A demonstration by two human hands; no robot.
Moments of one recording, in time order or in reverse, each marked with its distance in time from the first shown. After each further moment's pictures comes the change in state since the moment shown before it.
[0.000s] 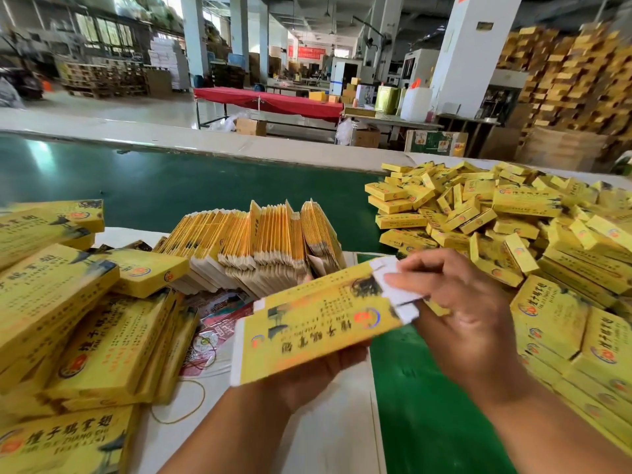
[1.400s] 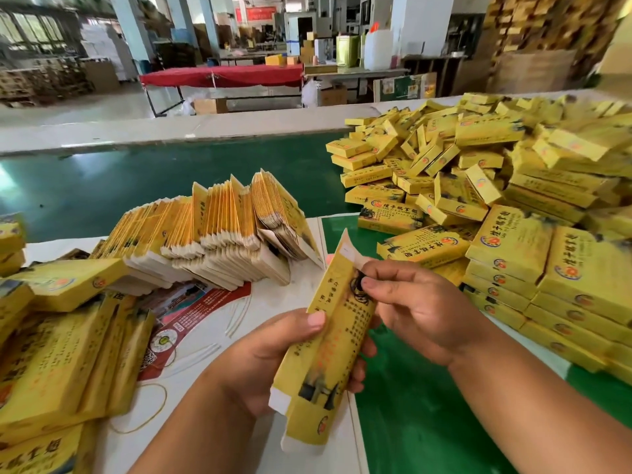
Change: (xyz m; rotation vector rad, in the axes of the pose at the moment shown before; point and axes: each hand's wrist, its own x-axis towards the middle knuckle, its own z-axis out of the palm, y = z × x) left_hand -0.011 -0.002 0.030 0.599 -0.113 -0.482; right_hand -0.036 0.007 0.001 1.173 -0.286 0.953
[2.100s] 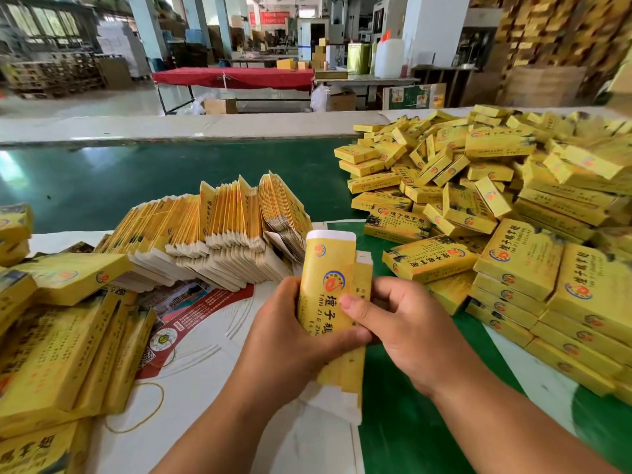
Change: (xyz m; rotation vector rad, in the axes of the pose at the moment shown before) left_hand 0.015 -0.016 -0.006 0.456 0.634 0.388; right_hand 0.001 0.023 0.012 -0.422 0.309 -0.085
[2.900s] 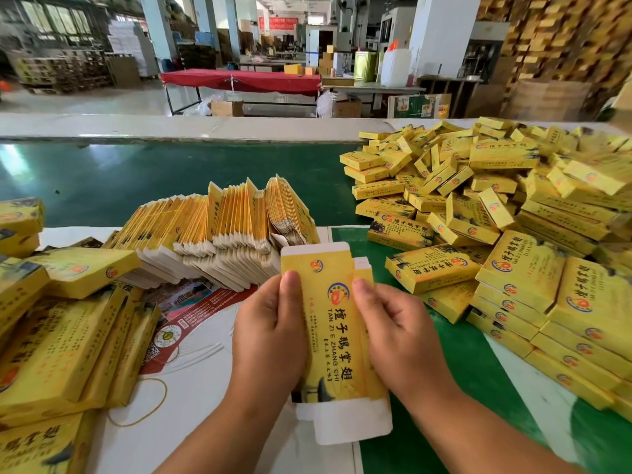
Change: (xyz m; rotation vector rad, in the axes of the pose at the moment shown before) left_hand -0.002 0.003 0.005 -0.117 0.356 0.105; right_hand -0.007 -0.006 0.019 -0.097 0.157 -0.153
